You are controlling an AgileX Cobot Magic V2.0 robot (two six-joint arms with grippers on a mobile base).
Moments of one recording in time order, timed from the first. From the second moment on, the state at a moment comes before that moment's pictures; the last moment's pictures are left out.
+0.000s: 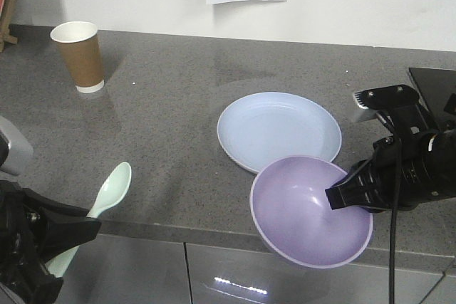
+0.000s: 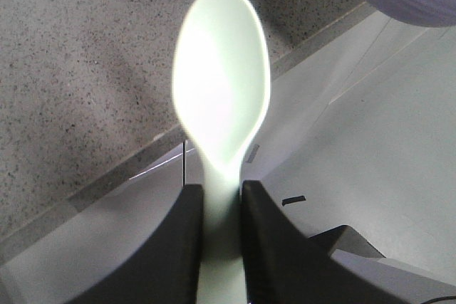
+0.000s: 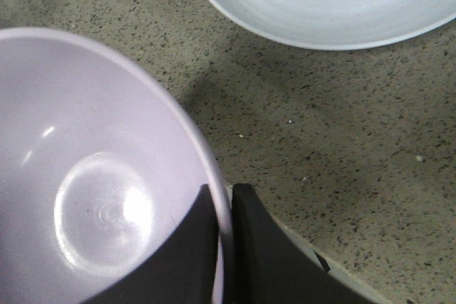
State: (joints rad) left arm -0.29 0.92 -0.74 -0.61 0.83 0.68; right arm 0.24 1.24 -0.93 0.41 0.87 -0.34
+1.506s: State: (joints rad) left arm -0.29 0.92 -0.74 -0.61 0.83 0.68; right arm 0.24 1.24 -0.93 0.41 0.87 -0.34
